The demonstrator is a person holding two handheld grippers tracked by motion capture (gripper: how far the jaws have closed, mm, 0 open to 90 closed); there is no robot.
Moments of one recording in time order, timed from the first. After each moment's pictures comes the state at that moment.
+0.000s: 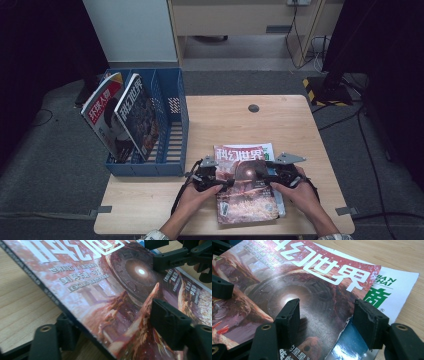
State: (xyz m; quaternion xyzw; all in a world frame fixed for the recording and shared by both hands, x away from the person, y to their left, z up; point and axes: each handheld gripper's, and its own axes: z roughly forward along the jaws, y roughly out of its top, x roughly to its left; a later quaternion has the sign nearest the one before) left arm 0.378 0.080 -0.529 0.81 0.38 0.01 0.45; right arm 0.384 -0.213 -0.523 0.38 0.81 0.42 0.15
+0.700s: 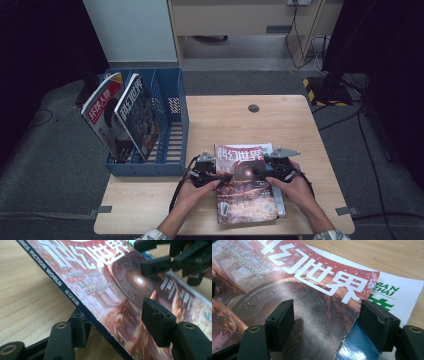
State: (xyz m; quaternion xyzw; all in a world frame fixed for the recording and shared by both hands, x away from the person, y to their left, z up) left arm 0.384 0.087 -0.513 0.80 0.40 0.00 0.45; right arm 0.402 -0.201 -0.523 0.40 0.81 0.41 0.14
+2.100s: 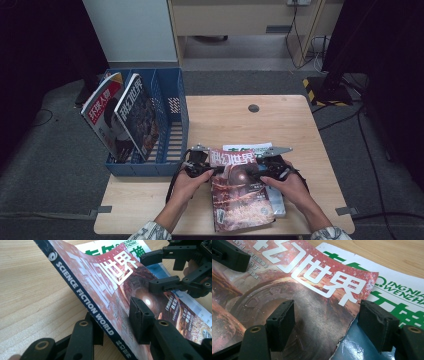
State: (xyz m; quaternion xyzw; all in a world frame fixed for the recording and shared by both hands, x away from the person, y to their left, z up) left arm 0.404 0.101 -0.496 0.79 0.44 -0.02 0.42; right arm 0.408 -0.184 -0.519 0.37 0.83 0.41 0.10
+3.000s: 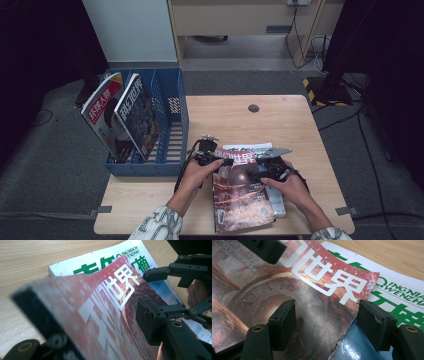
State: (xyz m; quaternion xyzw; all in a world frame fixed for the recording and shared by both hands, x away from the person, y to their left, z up) left arm 0.440 0.074 -0.495 0.79 0.45 -0.06 0.41; right arm 0.405 -0.183 -0.519 0.36 0.83 0.41 0.11
